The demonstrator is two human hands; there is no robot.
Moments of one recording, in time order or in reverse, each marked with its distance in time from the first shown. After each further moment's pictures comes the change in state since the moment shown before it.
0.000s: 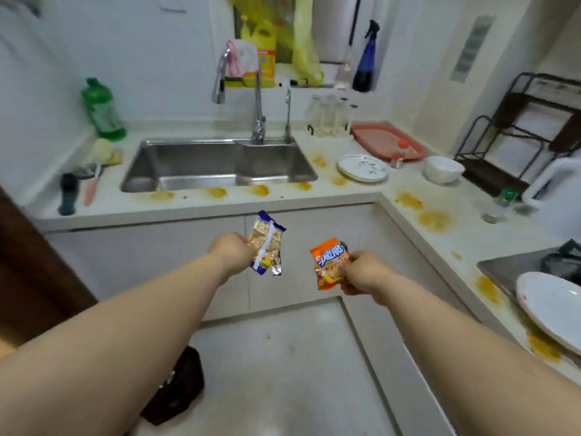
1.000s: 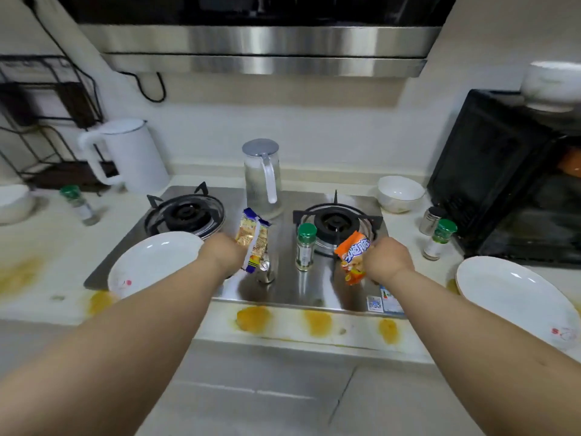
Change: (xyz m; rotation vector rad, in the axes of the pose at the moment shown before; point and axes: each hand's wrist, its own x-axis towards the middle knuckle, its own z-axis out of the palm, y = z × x) left_hand -0.248 0.382 0.502 0.550 -0.547 0.921; right_hand -0.301 0.422 -0.372 0.034 1.034 0.848
